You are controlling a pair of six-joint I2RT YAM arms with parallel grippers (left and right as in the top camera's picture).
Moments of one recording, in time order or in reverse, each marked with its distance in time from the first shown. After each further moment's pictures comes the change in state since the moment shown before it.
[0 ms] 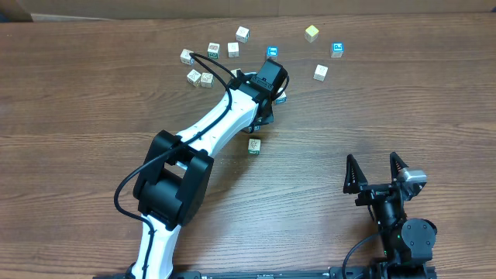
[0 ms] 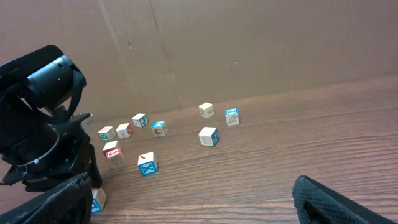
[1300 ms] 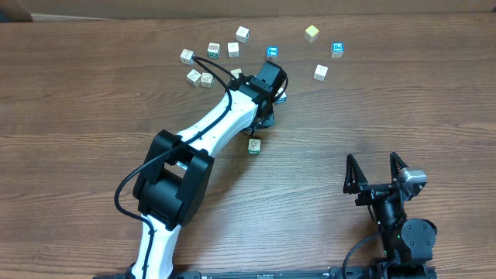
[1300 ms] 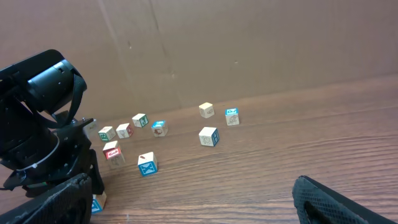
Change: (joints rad) left arm 0.000 0.000 -0.015 0.002 0.060 0.030; right arm 0.000 0.000 0.000 0.000 0.000 0.000
